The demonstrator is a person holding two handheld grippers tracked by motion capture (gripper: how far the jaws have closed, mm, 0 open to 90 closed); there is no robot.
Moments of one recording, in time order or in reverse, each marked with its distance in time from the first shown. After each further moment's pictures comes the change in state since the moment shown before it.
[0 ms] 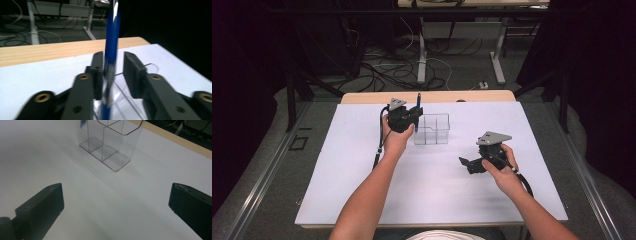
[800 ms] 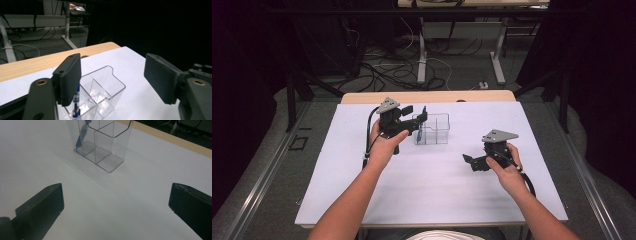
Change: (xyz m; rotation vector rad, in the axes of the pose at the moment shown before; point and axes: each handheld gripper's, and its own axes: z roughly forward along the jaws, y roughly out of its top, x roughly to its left) left arm -0.030 0.020 -0.063 -0.038 -0.161 0.118; right arm -0.009 -0.001 -0.008 -0.026 -0.021 0.064
